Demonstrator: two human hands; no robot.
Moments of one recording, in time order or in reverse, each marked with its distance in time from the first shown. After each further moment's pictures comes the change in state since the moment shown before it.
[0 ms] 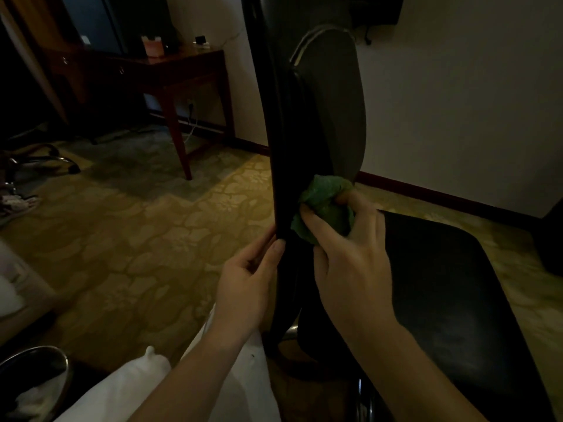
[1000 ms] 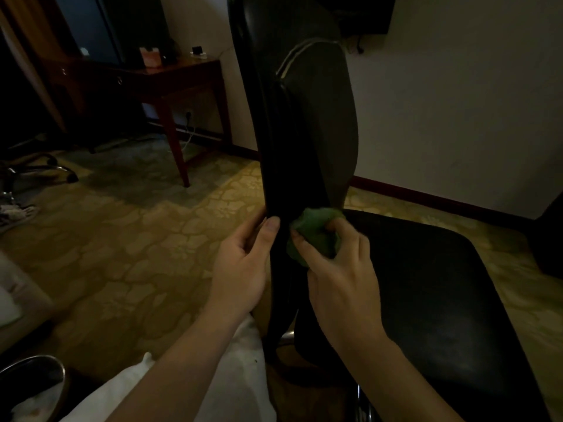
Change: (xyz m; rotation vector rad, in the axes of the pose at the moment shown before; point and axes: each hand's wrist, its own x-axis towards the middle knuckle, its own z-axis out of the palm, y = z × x) left_hand 0.018 0.020 0.007 0.057 -0.001 0.073; right_hand -0.026 0.013 0.010 -0.089 -0.098 -0.023
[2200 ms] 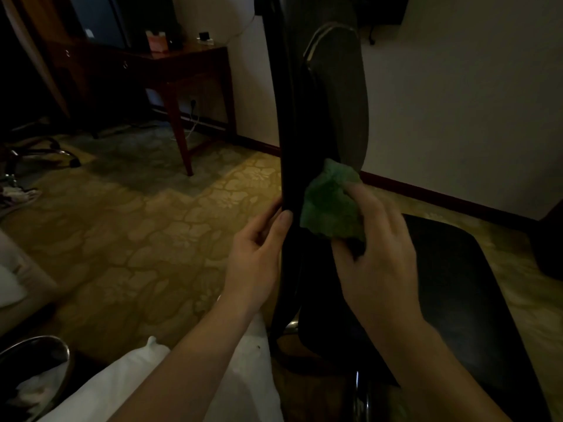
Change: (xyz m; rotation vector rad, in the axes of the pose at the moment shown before) left_hand -0.005 -0.007 0.001 -0.098 -0.016 -0.020; right_hand 0.019 -0.003 -0.031 0.331 0.153 0.036
